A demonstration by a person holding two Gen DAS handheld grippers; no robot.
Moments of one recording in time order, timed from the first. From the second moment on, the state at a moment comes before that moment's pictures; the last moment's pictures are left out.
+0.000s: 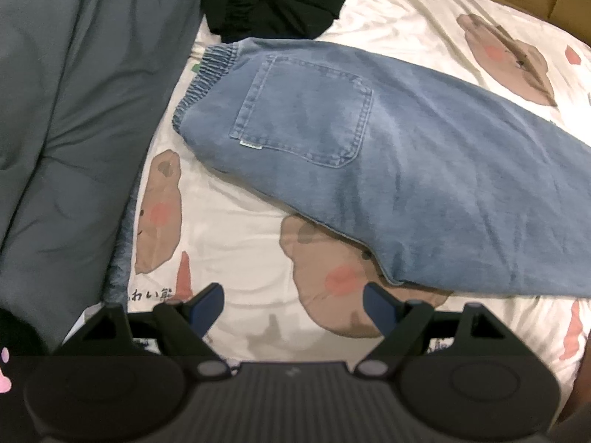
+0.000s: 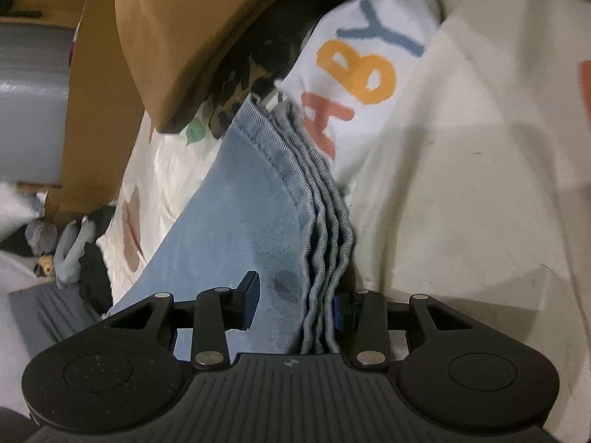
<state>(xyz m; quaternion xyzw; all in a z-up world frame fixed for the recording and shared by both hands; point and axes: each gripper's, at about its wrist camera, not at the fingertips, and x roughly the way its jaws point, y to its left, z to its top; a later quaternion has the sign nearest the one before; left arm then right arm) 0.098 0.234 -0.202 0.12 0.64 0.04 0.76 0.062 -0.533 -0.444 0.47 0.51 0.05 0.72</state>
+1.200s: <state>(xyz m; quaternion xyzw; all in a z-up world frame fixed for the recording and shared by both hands) 0.151 0.188 -0.283 0.06 0.60 -0.10 0.79 0.086 -0.469 -0.236 0.35 0.53 0.09 0.77</state>
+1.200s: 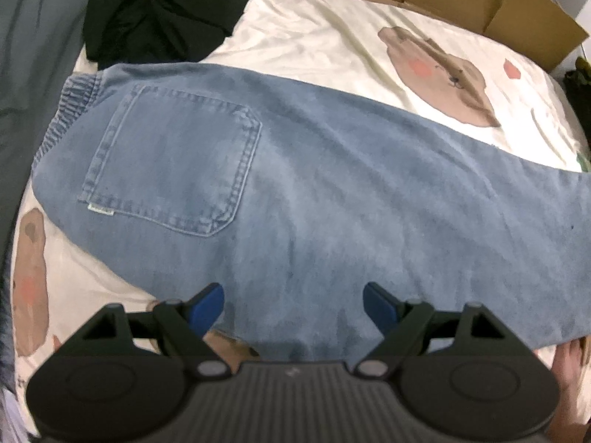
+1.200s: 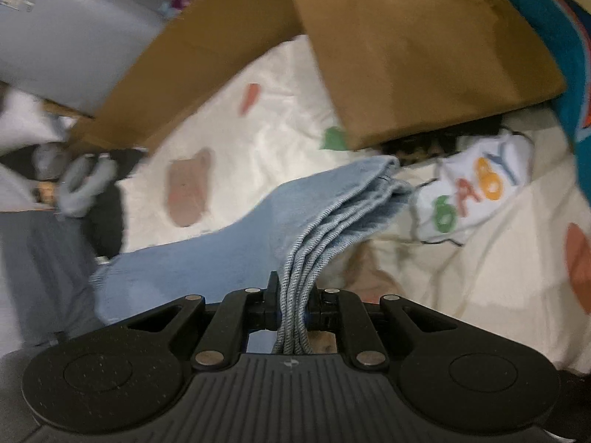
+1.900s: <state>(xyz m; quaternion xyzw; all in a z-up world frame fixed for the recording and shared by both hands) 0.158 0.166 -0.259 0.10 0.60 -0.13 0.78 0.044 -0.549 -0.212 0.39 0.49 0.07 0.78</state>
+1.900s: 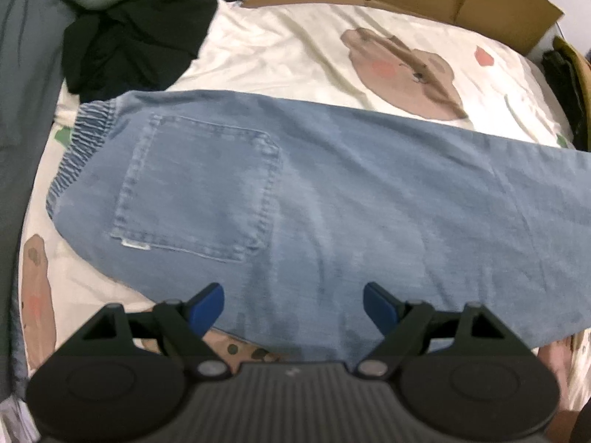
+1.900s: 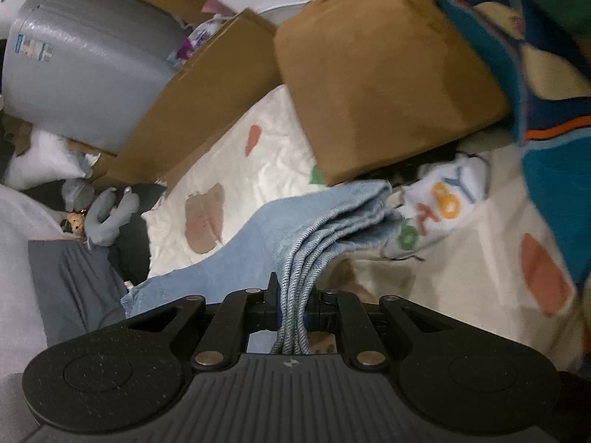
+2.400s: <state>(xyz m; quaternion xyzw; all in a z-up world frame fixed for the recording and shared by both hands) 0.151 0.157 -0.273 0.07 0.60 -0.21 0.77 0.047 -0.581 -0.162 0.34 0.51 0.04 0.79</state>
